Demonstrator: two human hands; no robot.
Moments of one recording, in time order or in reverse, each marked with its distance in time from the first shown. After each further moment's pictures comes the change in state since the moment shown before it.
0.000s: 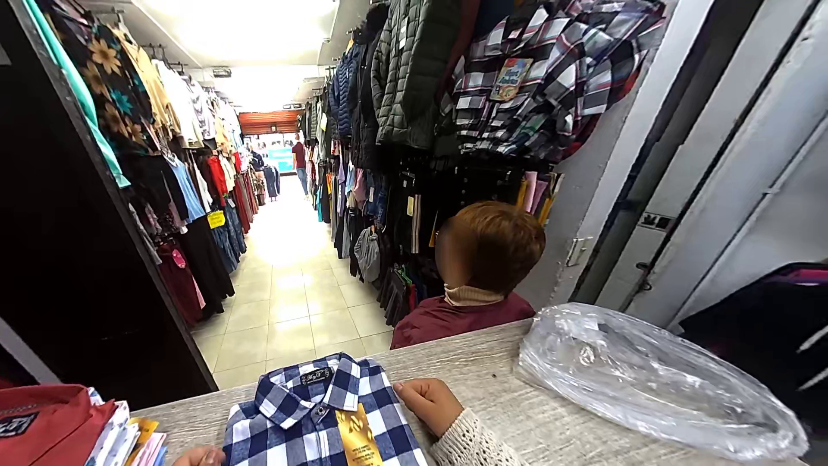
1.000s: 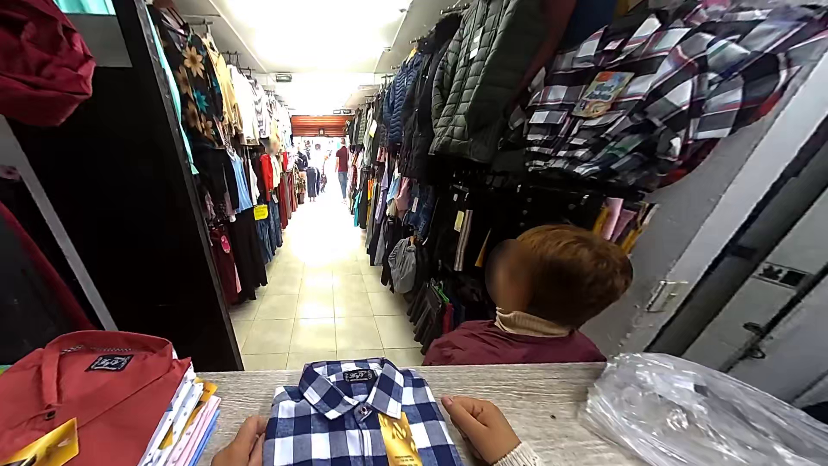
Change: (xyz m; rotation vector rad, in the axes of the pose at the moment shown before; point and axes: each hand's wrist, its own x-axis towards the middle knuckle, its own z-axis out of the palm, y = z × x) left_hand -0.010 -0.007 -0.029 0.766 -0.203 0.210; right_hand 0.001 0.013 0.005 0.043 0.084 0.020
